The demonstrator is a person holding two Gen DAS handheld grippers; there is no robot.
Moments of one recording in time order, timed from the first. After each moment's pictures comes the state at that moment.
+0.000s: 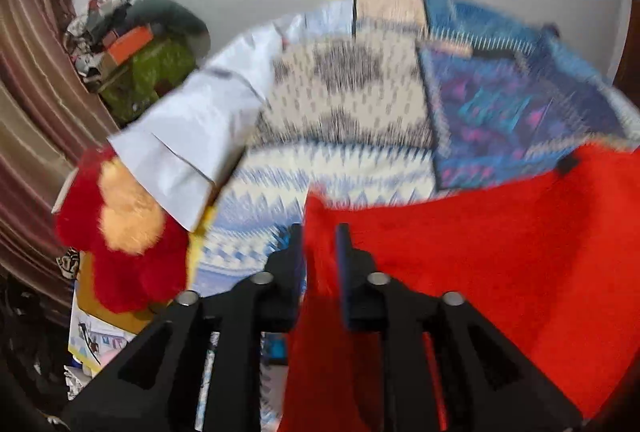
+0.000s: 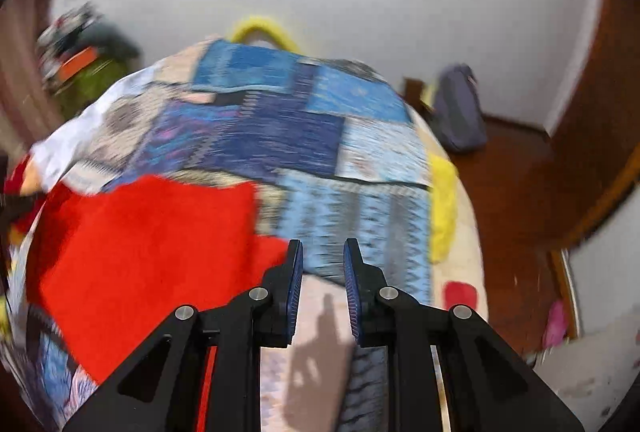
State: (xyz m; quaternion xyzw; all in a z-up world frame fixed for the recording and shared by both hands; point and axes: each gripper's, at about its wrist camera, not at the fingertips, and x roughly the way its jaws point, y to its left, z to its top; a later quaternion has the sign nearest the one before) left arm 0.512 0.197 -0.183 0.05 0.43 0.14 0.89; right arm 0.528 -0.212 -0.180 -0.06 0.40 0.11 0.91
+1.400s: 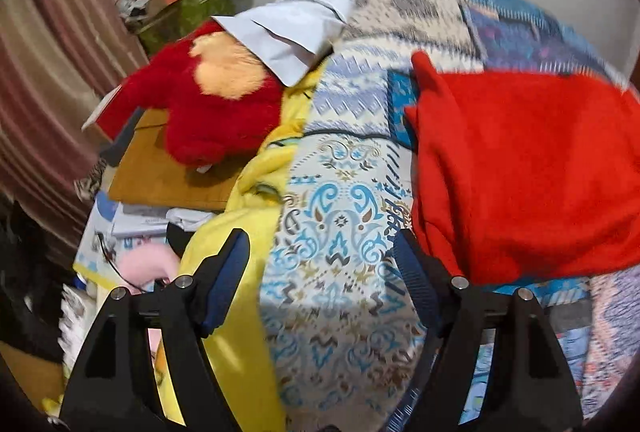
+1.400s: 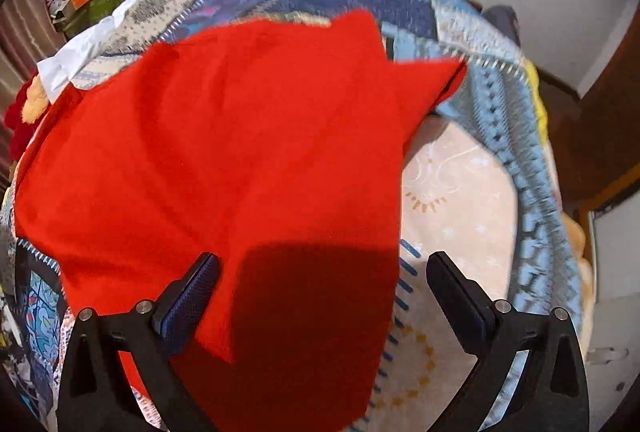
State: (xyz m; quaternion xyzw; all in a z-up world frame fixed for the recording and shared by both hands) left arm 0.326 0.267 -0.215 0.00 0.45 0.18 0.87; right arm 0.480 -0.163 -0.275 -0.07 0.50 0.11 0.85
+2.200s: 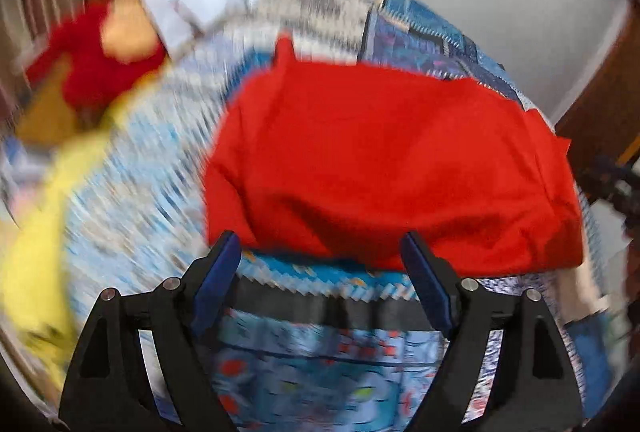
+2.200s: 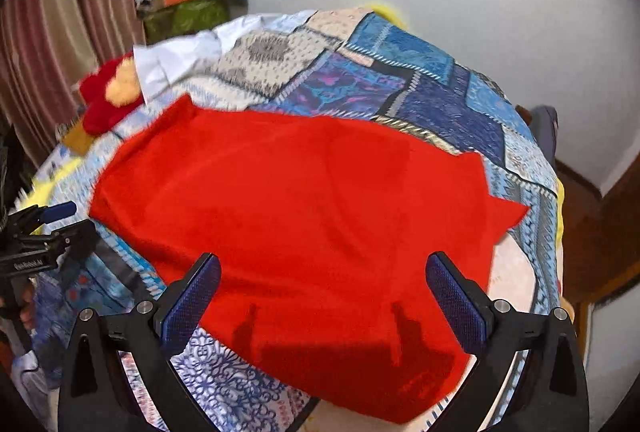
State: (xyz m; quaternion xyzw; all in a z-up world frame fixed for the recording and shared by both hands) left arm 0.322 0.178 -0.250 -0.18 0.45 0.05 0.87; right arm 0.420 -0.056 -0.220 -0.15 0.42 0.22 0.87
